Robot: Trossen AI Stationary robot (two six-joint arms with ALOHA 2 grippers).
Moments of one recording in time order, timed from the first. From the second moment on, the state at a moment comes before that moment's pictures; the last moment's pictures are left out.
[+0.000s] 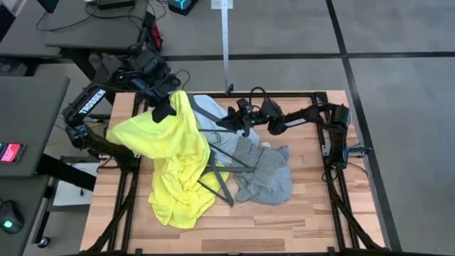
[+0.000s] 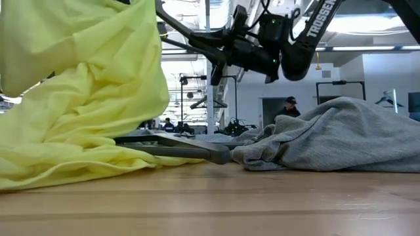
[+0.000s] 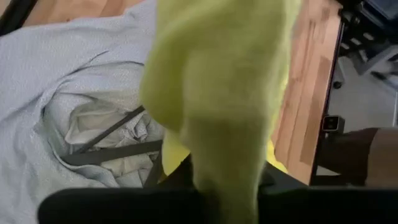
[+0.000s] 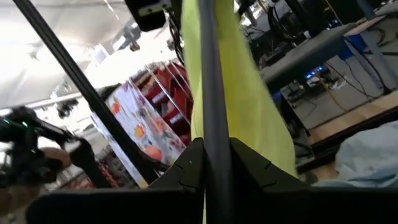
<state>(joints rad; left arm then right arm) 0.61 1.40 1.86 -1.57 0.40 0.12 -0.35 1.91 0.96 1.28 -0.62 0.78</state>
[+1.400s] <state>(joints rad) 0.17 1.31 1.86 -1.49 0.33 -0.09 -0.13 1.87 1.30 0.42 -0.39 0.39</state>
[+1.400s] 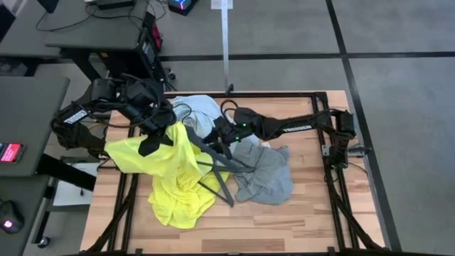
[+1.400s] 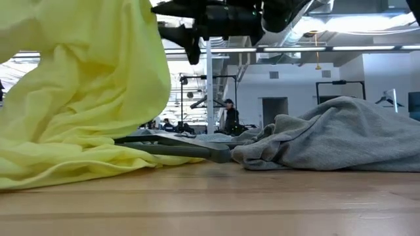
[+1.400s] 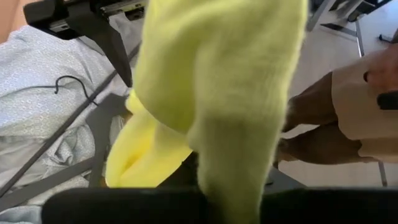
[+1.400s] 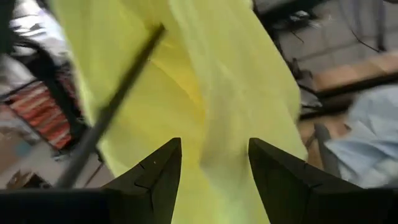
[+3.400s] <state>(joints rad) 0.15 1.26 1.86 -1.55 0.02 -0.32 -0.40 1.70 1.36 -0.23 -0.21 0.12</state>
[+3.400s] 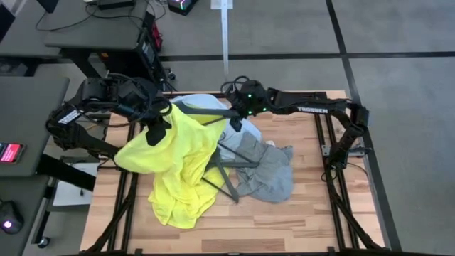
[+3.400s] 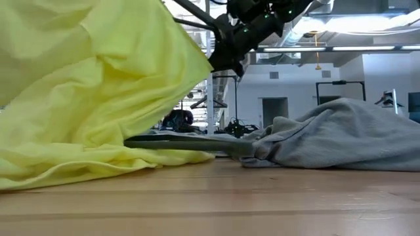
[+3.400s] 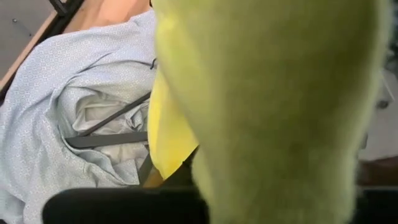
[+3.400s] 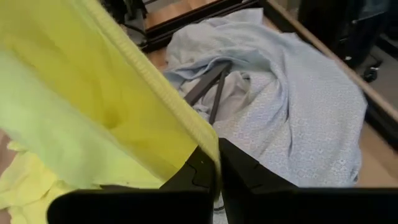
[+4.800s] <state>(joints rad) 0.21 1.26 1.84 -1.56 -0.31 -0.37 -0.43 1.48 1.46 -0.48 -0.18 0.12</state>
